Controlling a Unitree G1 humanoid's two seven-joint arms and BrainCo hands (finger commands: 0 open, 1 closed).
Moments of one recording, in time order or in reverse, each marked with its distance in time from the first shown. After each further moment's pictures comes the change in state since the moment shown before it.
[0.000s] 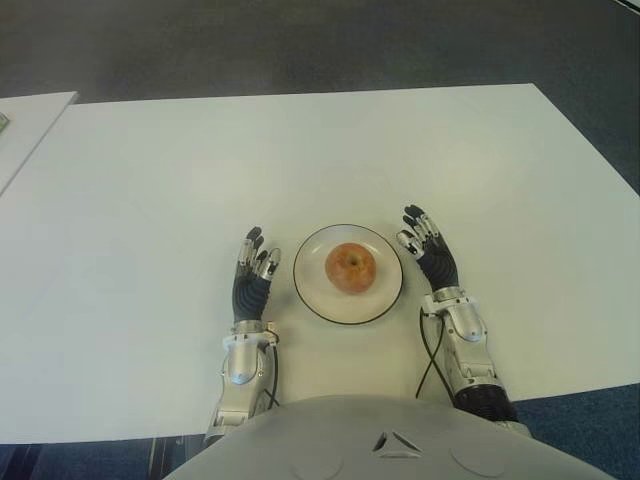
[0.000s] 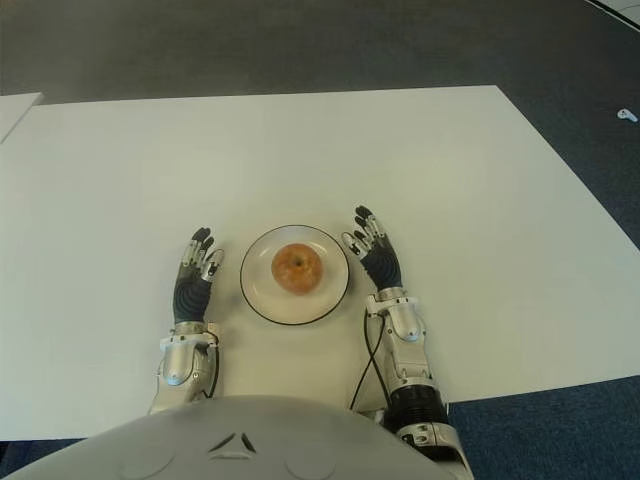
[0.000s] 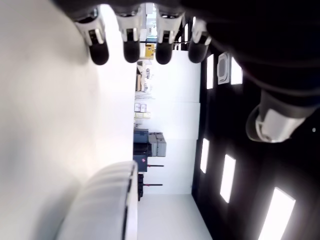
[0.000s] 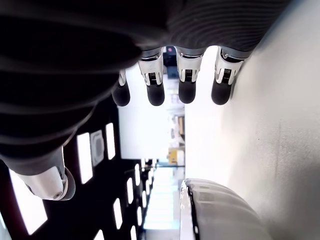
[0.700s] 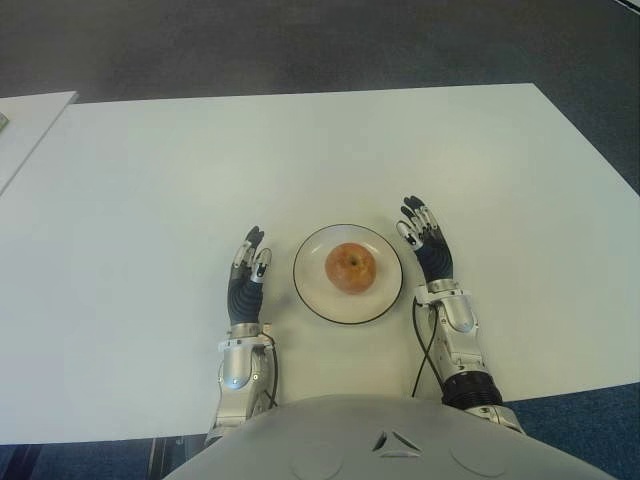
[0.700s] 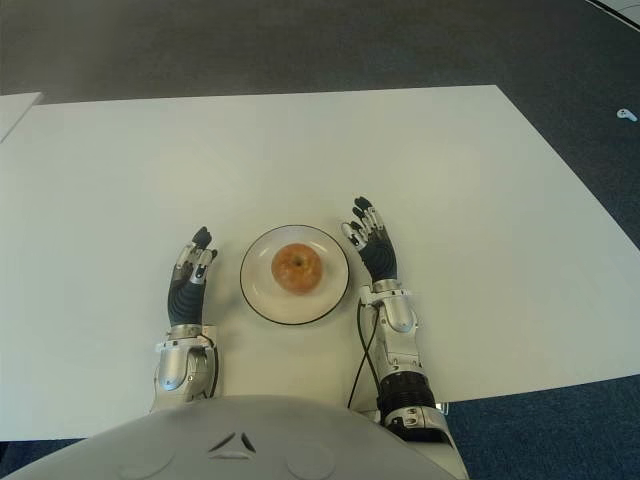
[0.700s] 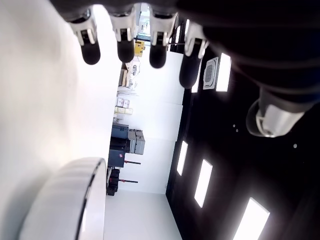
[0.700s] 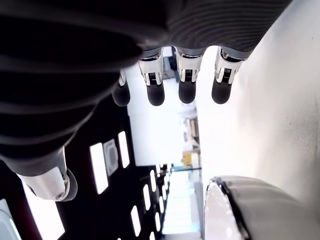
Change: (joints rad) left arm -0.001 0.000 0.010 0.033 -0.130 -0.090 -0.084; right arm -0.065 0.048 -0.027 0.087 0.048 -0.050 0.010
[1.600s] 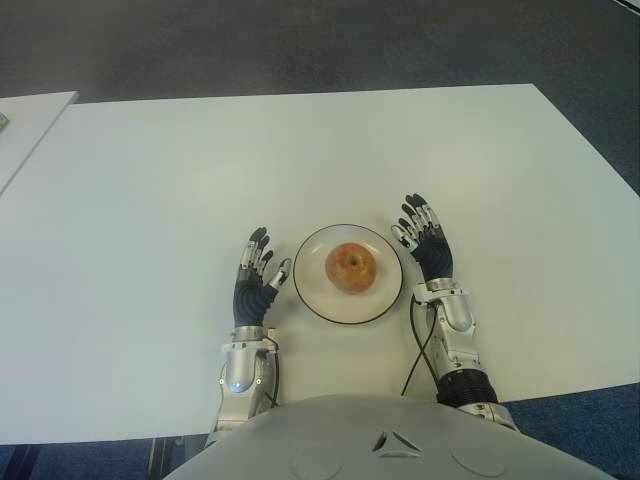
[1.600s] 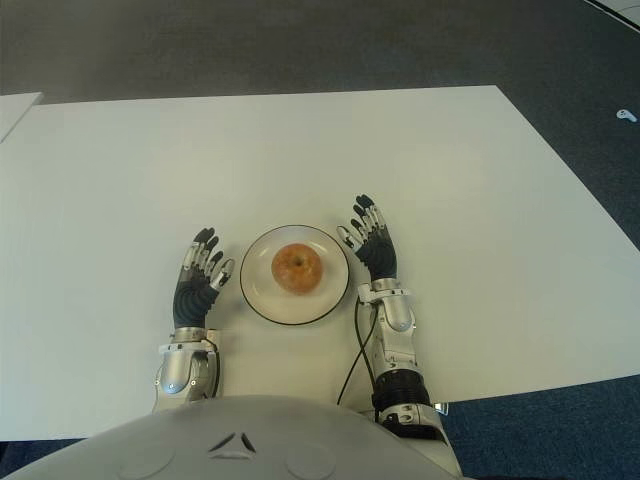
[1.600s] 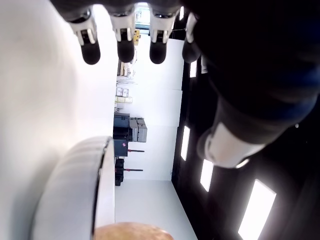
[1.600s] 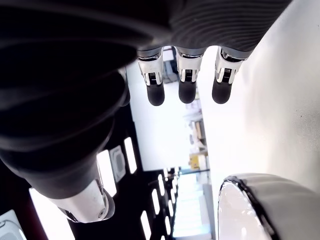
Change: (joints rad) left arm 0.023 0.002 -0.015 -0.022 0.104 -0.001 0.000; right arm -0.011 0.033 -0.035 0.018 0.036 -0.018 0.034
